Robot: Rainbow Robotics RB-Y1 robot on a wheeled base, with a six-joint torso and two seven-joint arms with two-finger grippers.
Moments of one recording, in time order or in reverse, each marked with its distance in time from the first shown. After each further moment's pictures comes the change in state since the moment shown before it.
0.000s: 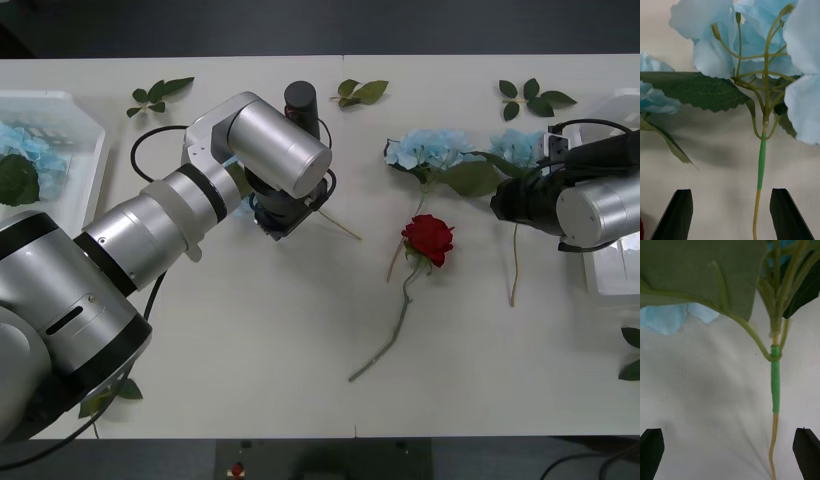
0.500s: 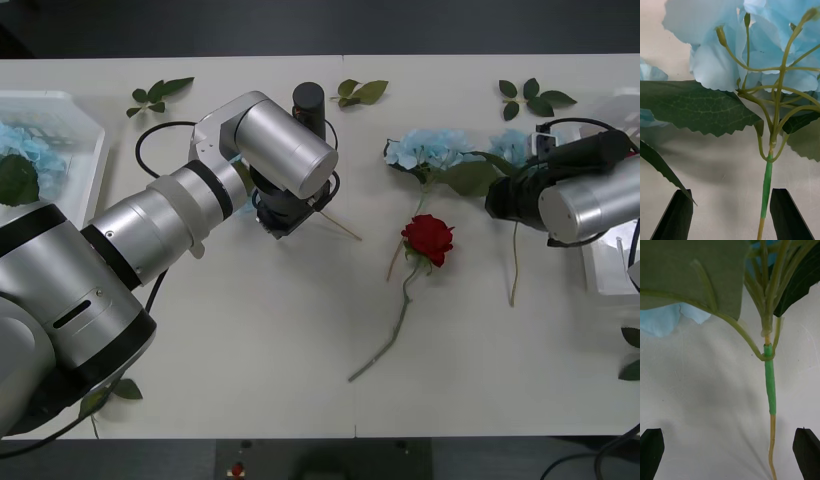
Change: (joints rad) right arm -0.063 0.013 0.065 0.105 0.045 -0.045 0.000; left arm -0.029 -0.007 -0.041 0.035 0.013 -0.017 0.000
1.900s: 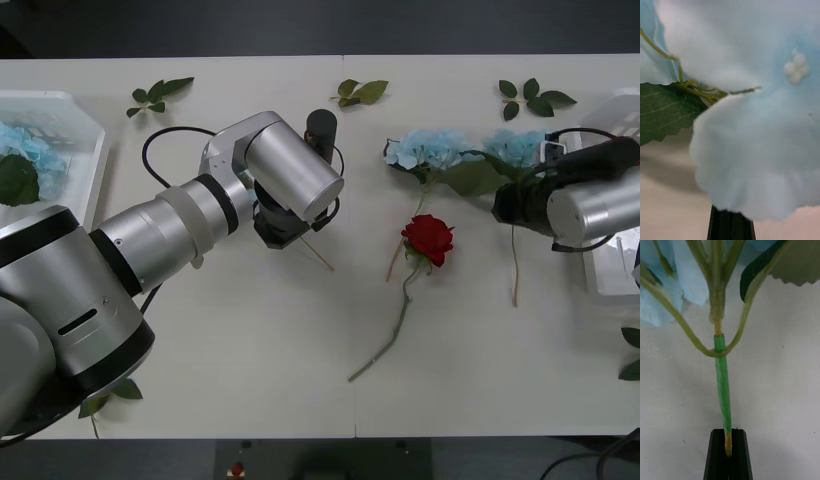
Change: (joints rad) right arm -0.012 -0.006 -0.010 0.106 -0.080 -0.071 0.020; left arm -0.001 0.000 -0.122 0.014 0.005 -0.006 0.000
